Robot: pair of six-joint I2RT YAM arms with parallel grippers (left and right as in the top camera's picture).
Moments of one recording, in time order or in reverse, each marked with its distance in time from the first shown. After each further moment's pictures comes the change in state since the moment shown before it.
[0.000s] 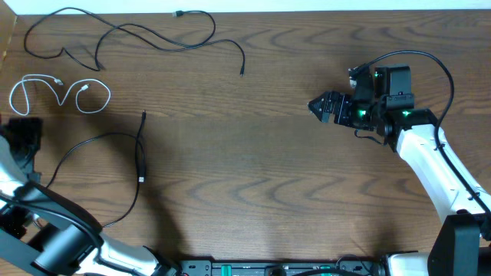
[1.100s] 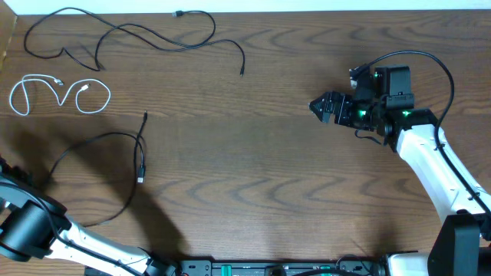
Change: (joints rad) left arm 0.169 0.295 -0.043 0.211 -0.251 -0.449; right arm 0.000 0.000 0.000 -0.006 0.026 -0.003
